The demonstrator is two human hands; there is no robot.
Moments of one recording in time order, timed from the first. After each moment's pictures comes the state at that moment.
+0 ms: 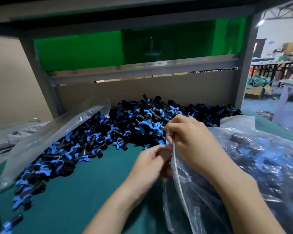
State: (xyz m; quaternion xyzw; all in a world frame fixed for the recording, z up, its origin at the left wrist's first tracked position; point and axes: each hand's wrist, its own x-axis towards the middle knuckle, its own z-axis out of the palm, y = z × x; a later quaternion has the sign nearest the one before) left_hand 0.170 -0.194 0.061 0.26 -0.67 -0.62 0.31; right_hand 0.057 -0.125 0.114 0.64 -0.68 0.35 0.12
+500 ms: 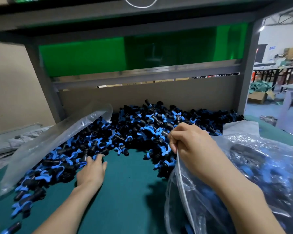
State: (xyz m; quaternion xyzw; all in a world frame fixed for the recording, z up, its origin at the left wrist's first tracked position) left_hand 0.262 -0.353 -0.014 0.63 -0.76 -0.01 0.12; right_hand 0.052 -0.128 0.109 0.63 -0.69 0.33 0.11
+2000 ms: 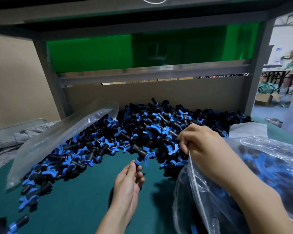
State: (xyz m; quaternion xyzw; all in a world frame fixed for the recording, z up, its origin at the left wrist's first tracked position) left_hand 0.202 -0.257 -0.023 0.32 -0.32 -0.72 0.52; right_hand 0.049 -0.130 0.106 0.64 -0.69 0.34 0.10
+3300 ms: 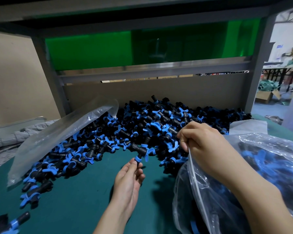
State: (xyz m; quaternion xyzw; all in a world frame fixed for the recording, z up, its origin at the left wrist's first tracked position) left_hand 0.203 -0.263 -0.028 0.31 -0.31 -0.75 0.50; right_hand 0.049 -0.130 0.105 0.64 -0.68 0.34 0.10
